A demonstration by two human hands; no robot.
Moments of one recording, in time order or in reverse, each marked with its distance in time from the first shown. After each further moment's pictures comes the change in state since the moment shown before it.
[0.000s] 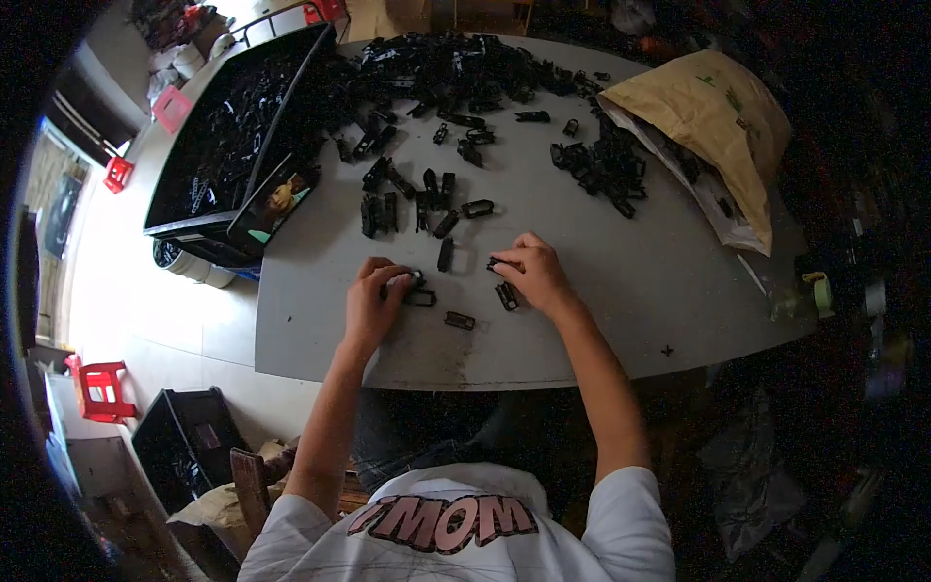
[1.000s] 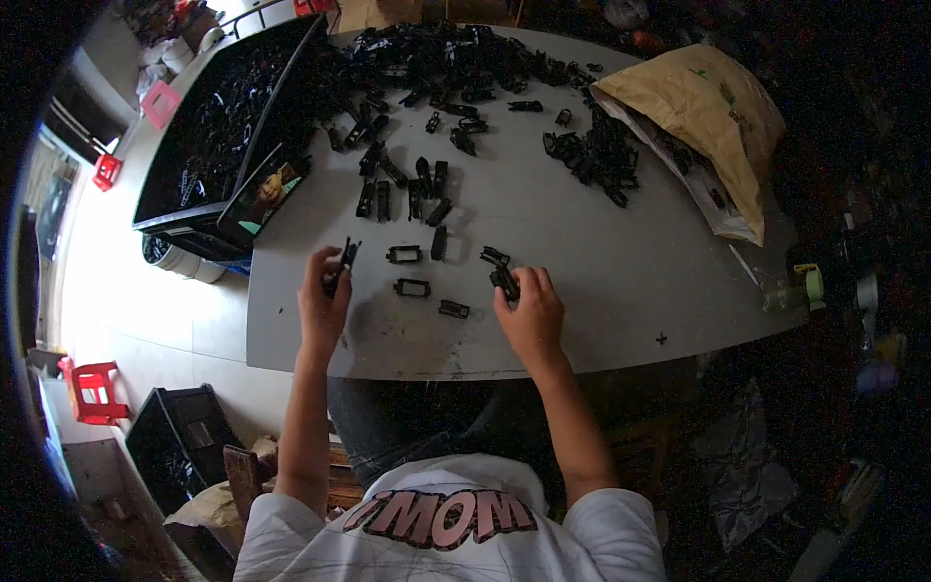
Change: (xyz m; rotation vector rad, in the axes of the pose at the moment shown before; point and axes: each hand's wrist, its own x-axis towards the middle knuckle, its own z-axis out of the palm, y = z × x) left_hand -0.015 -0.007 -0.042 -0.146 0.131 -0.094; right_hand -0.063 -0.045 0.028 -0.214 0.428 0.120
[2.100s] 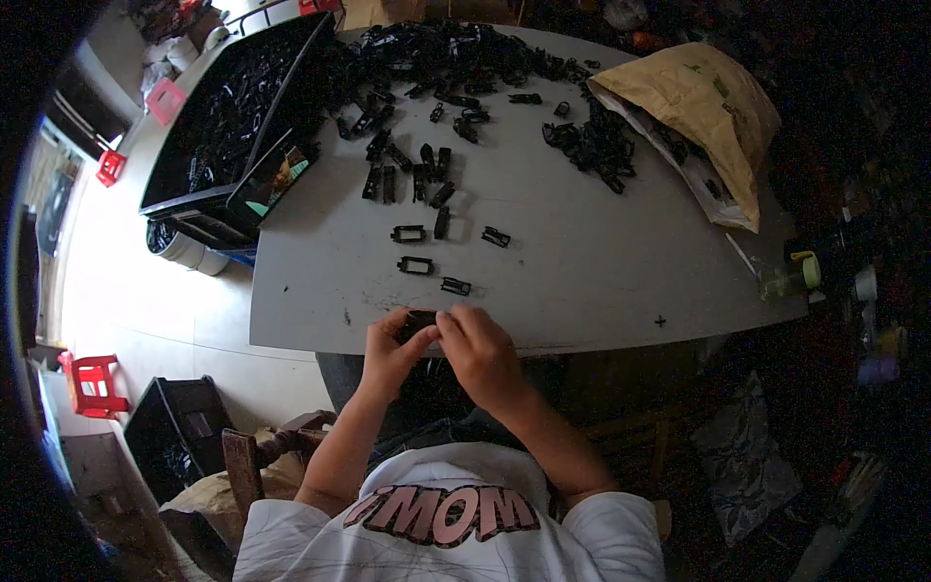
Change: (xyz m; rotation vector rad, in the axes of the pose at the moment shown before) left_hand -0.091 0.037 0.041 -0.484 -0.304 -0.257; right_hand -0.055 -0.072 -0.021 -0.010 -0.122 -0.526
